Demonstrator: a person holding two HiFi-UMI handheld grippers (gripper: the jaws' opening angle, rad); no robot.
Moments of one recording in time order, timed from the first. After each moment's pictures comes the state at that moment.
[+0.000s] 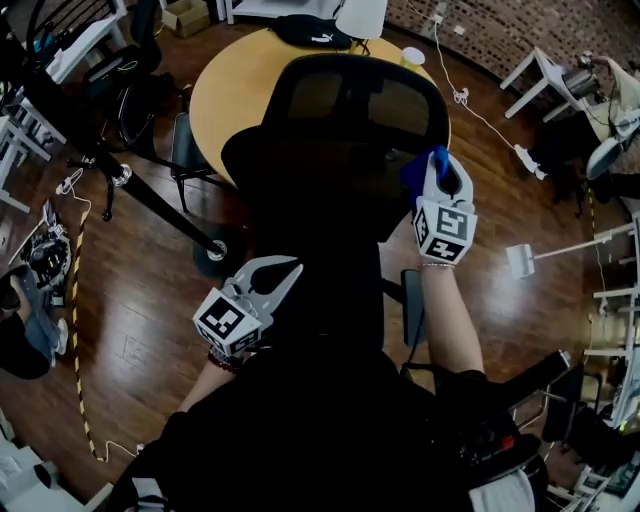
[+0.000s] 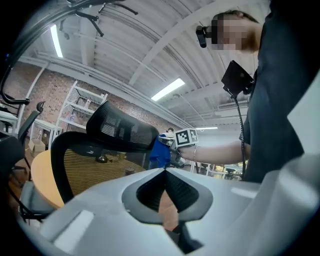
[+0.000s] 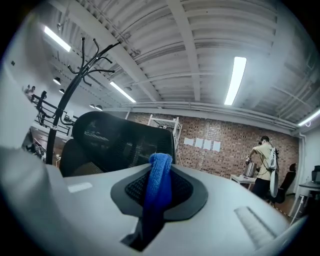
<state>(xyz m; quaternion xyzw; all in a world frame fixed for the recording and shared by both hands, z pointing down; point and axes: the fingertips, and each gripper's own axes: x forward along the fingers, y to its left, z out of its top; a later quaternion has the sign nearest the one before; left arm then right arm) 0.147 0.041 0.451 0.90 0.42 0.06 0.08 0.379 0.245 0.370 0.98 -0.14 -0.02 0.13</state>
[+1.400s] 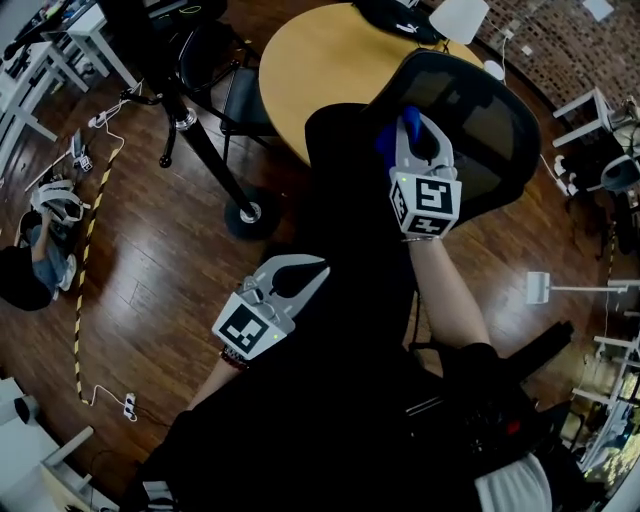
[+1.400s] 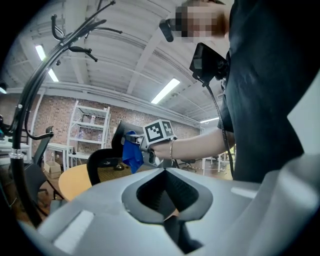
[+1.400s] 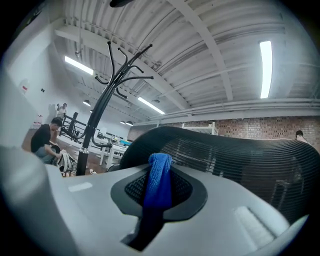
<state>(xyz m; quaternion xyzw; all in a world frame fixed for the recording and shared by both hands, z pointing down) 0.096 -0.032 0.438 0.93 0.37 0.03 -0.02 0.361 -0.014 0.364 0.94 -0.32 -0.05 0.11</state>
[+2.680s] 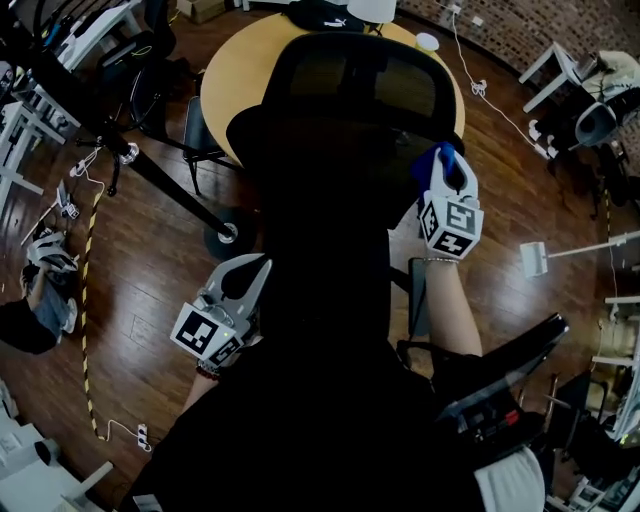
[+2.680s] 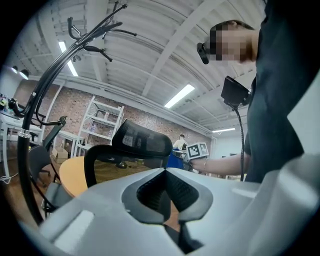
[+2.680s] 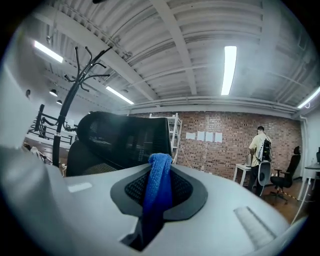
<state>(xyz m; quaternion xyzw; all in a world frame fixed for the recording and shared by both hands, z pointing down) 0.109 0.007 0.436 0.95 0.31 0.05 0.08 0.376 0.267 0.404 0.98 -0.16 0.00 0.07</state>
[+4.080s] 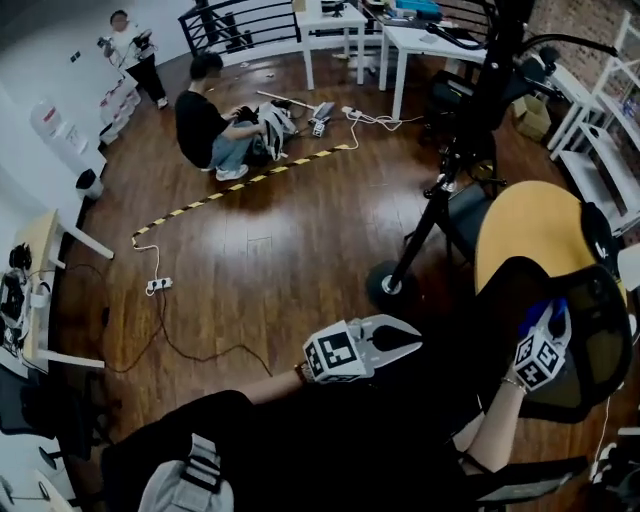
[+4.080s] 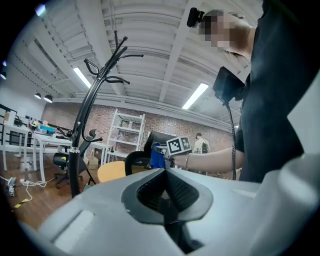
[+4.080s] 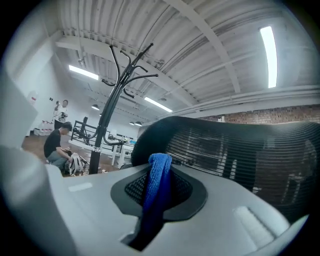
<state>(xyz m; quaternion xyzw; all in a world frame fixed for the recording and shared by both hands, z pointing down) 0.019 -0.077 0.404 0.99 0.16 0.03 0.06 0.350 -0.040 0.363 0.91 -0.40 -0.03 0.10</state>
